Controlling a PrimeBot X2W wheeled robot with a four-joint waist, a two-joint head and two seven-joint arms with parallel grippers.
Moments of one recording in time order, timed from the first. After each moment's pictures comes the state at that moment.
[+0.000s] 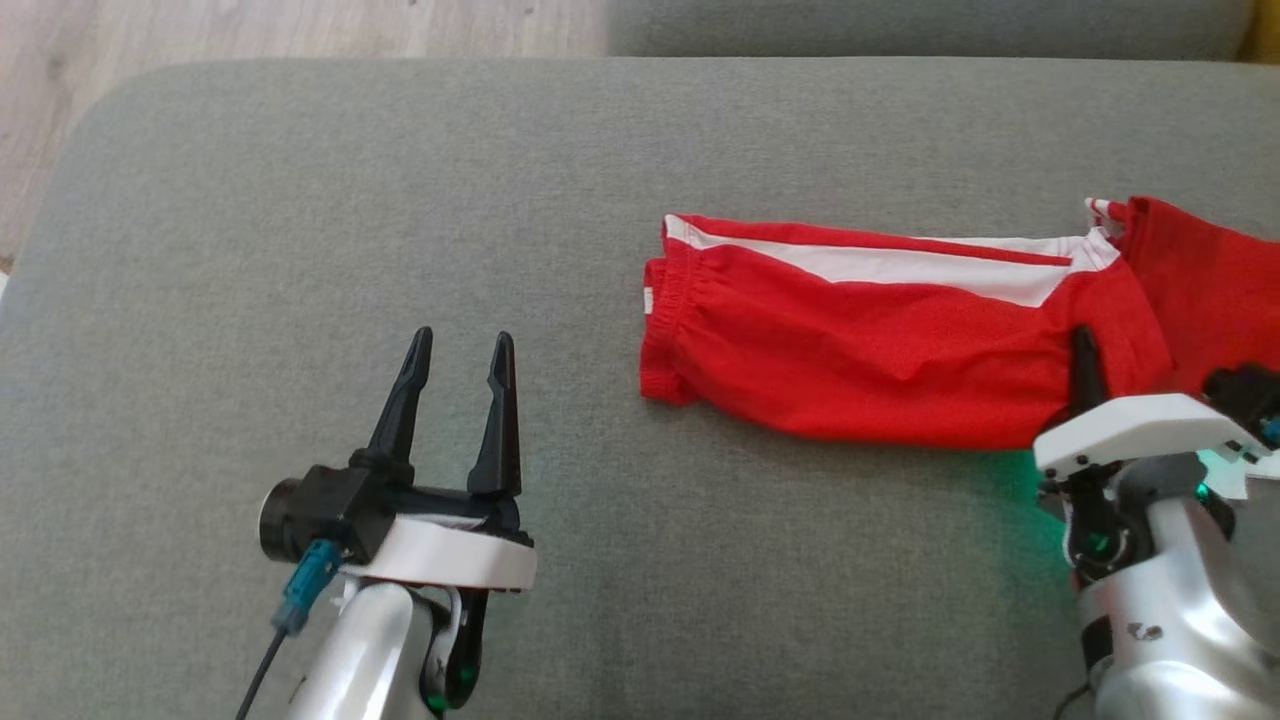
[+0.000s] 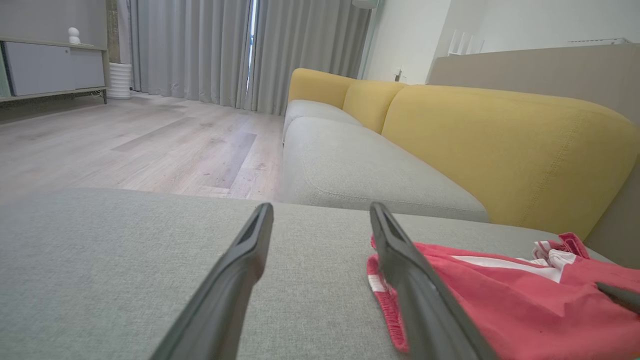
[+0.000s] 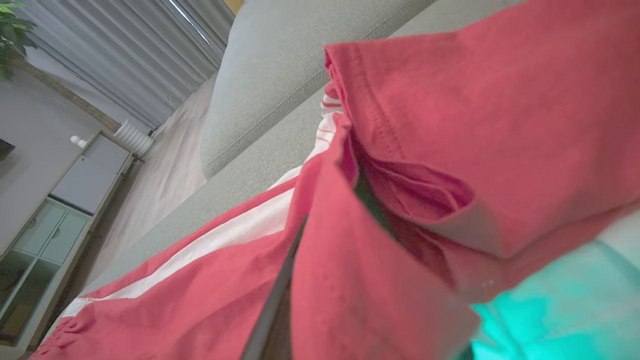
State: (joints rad) left arm -0.22 0.04 -0.32 0.24 -0.32 -0.01 -0.25; right arm -0.42 -0.06 -0.18 0.73 0.56 0.12 -0.01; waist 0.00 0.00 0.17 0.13
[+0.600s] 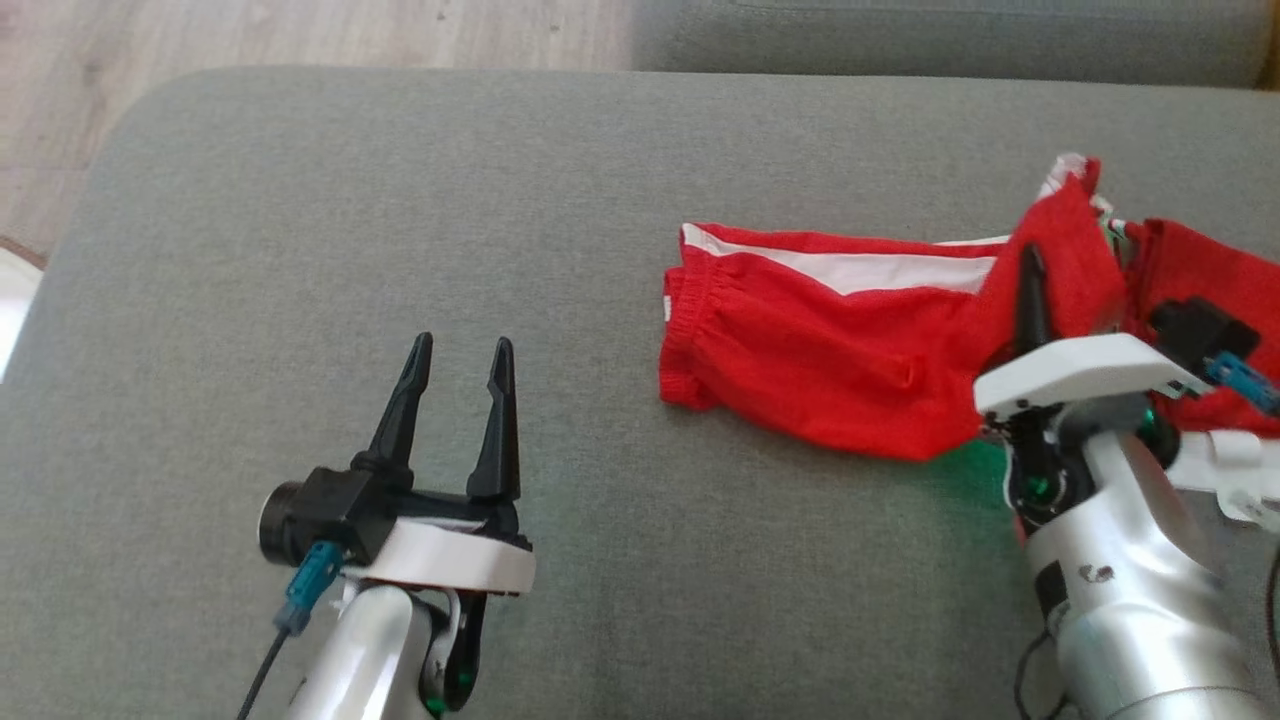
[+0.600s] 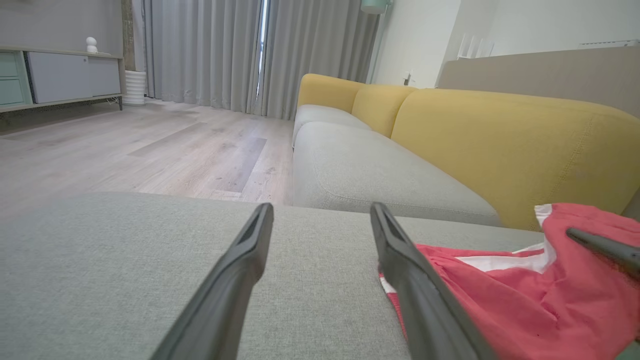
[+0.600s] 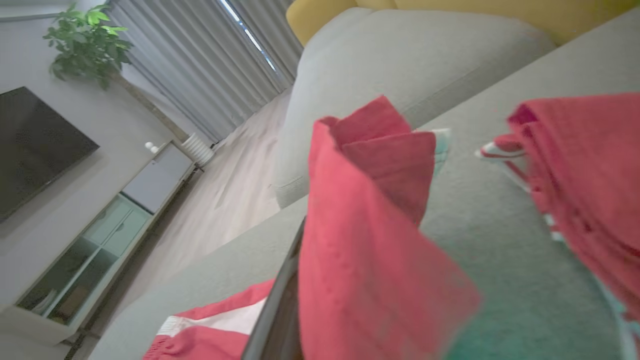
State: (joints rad) left arm -0.21 0.04 -0.32 0.25 -0.31 -0.01 -0.25; right arm -0.54 -0.06 0.01 0.82 0.63 0.12 -0.18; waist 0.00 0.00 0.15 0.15
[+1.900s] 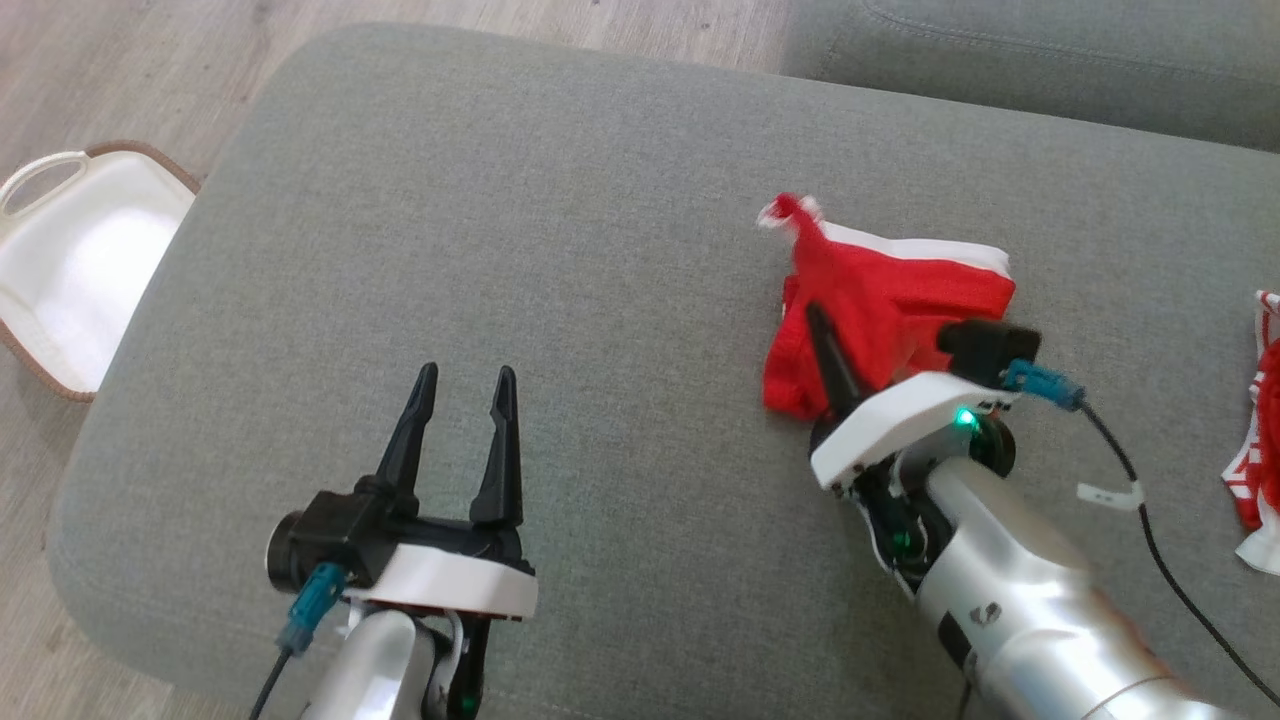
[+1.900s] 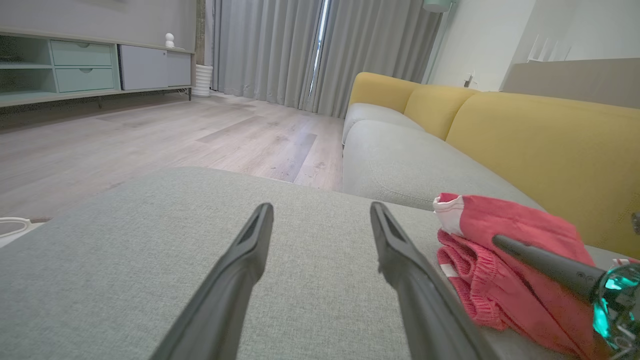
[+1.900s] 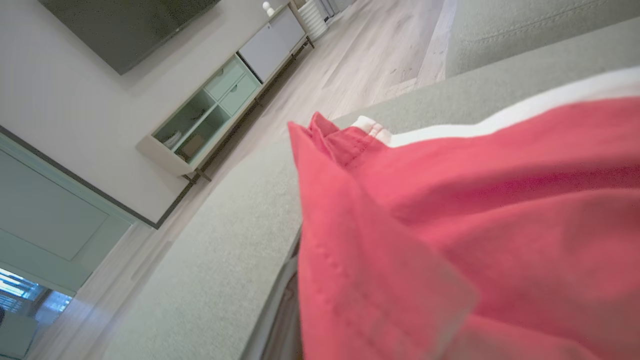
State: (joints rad) left arm -0.18 0.04 -0.32 0.26 -0.33 -0.02 -0.25; right arm -0.59 -0.06 0.60 0.87 0.91 0.12 -0.23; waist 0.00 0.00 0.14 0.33
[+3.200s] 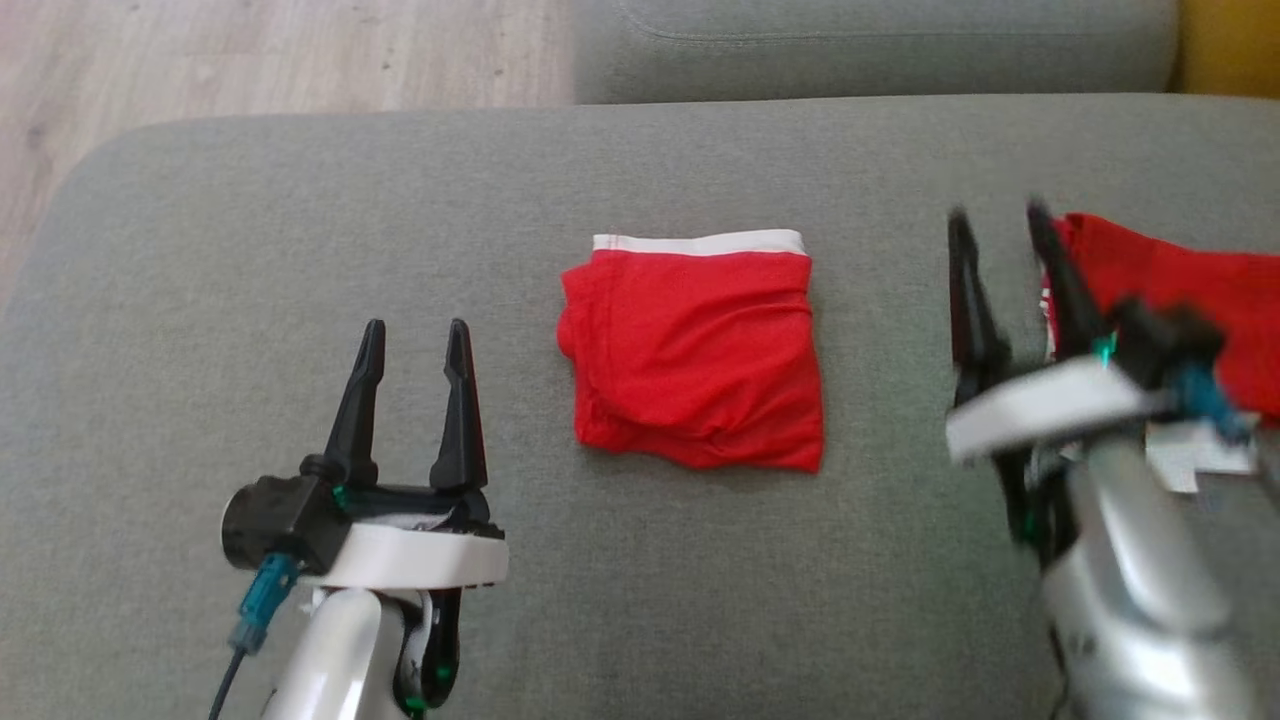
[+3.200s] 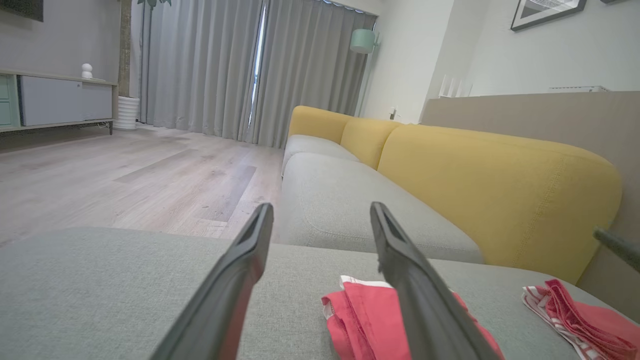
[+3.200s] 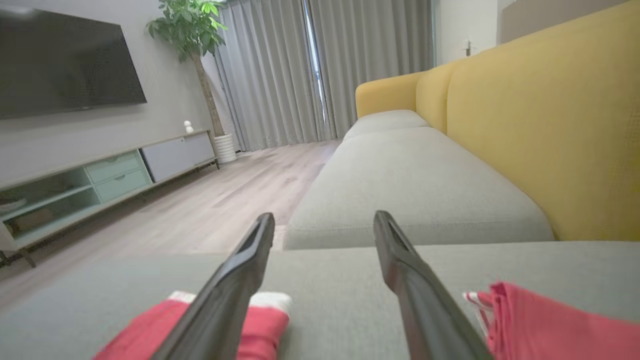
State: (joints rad) left arm -0.18 0.04 -0.26 0.16 -0.33 0.00 -0.25; right arm -0.46 -0.13 0.18 0.50 0.32 0.12 -0.26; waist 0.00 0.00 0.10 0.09
